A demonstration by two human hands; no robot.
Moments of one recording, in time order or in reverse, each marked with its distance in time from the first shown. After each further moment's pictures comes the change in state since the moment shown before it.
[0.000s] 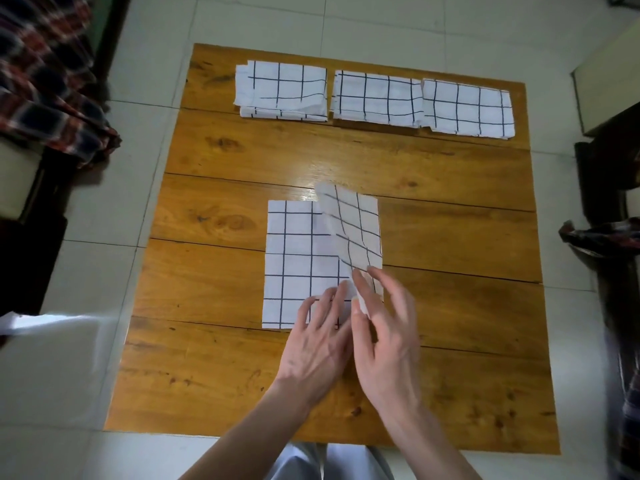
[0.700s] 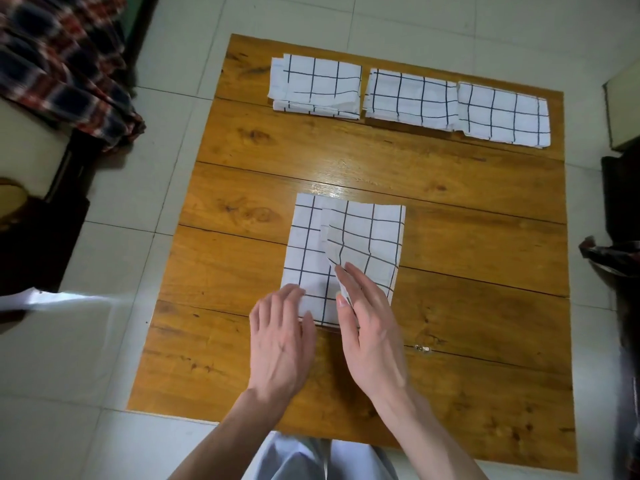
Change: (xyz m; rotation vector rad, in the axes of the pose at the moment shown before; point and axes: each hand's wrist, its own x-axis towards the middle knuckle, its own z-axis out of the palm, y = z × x) left_hand -0.038 -0.045 -0.026 -0.277 0.287 -0.474; right_hand 0.005 -0.014 0.042 0.077 -0.263 0.026
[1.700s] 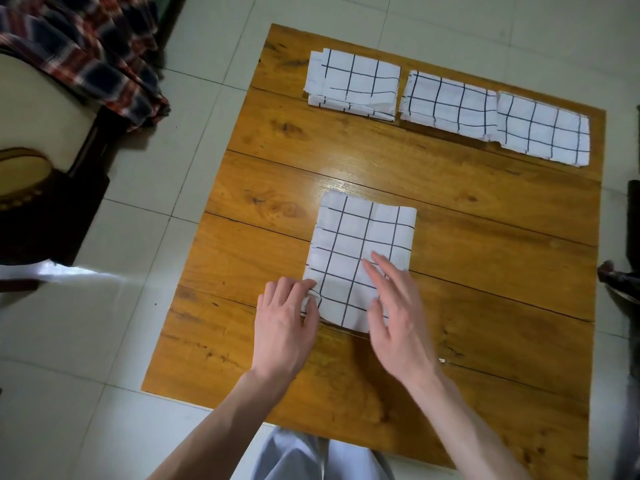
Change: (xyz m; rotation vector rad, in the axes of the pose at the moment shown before) left_hand 0.017 -0.022 -0.007 -0.073 0.018 -0.113; right_hand 0.027 0.029 0.000 -0.128 -0.105 -0.151
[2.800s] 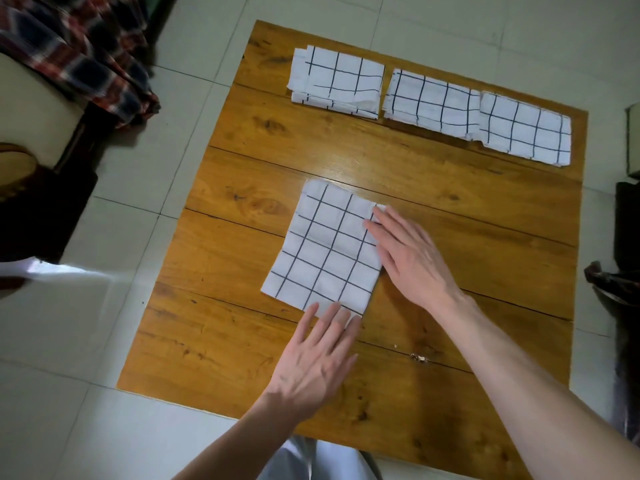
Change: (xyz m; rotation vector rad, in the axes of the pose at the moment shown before) left_hand -0.040 0.039 0.033 0.442 -0.351 0.518; right_hand 0.082 0.082 -0.045 -0.447 -0.232 -0.202
